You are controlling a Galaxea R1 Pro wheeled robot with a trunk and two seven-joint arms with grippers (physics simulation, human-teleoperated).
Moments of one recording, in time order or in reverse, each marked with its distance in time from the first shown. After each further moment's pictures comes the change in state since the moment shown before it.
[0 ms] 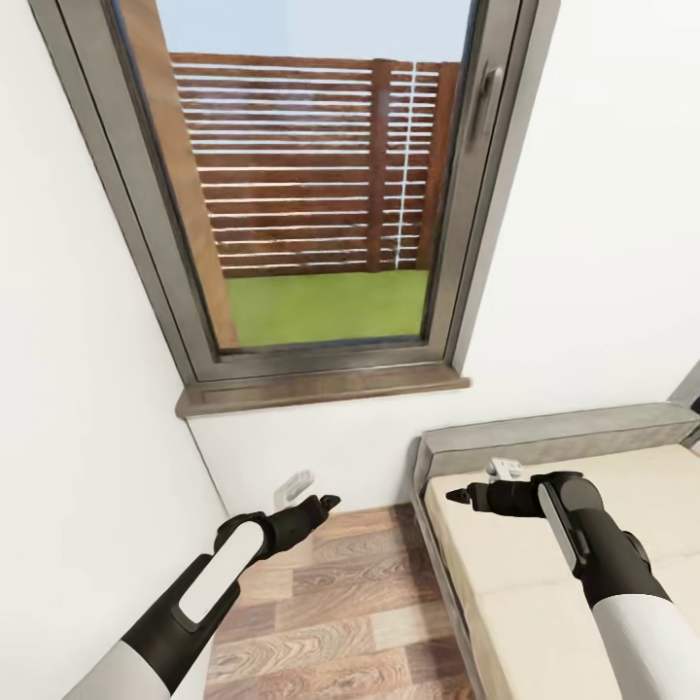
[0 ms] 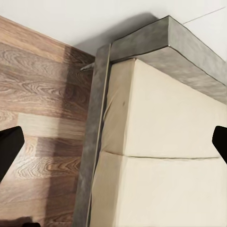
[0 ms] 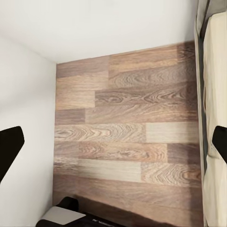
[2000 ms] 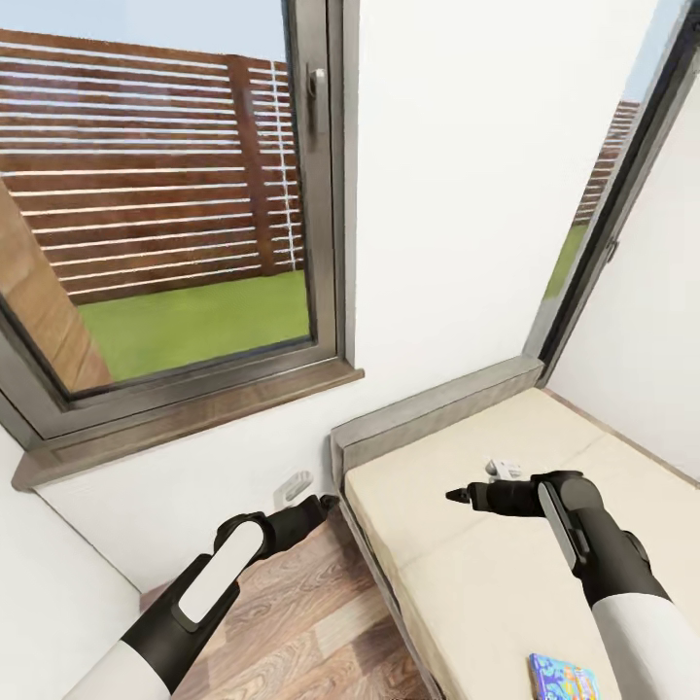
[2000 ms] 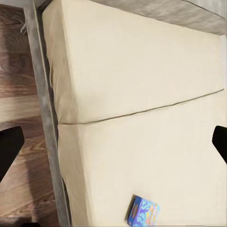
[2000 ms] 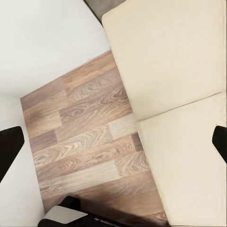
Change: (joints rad) left arm 0.000 0.000 0.003 0.002 0.002 0.000 0.000; right arm -0.002 0.001 -0.003 -0.001 -0.002 0.011 0.000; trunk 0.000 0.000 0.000
